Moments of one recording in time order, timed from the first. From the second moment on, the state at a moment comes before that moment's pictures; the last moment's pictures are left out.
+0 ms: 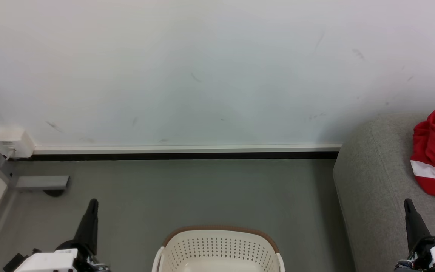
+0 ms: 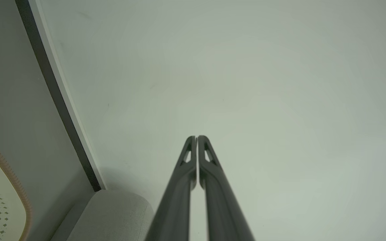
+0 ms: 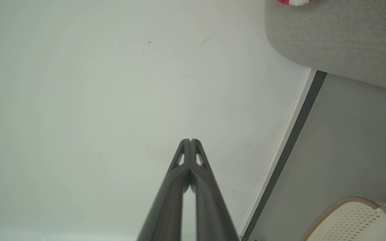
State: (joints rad) left arm -0.11 0.06 0.10 0.25 -1.63 -0.13 0.10; right arm -0.12 -0.05 -0.11 0.25 1.61 0.13 0.11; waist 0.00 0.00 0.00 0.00
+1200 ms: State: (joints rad) left arm -0.11 0.06 0.10 0.25 -1.63 -0.13 0.10; right arm -0.12 -0.05 -0.11 0.25 1.61 0.13 0.11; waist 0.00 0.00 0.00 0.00
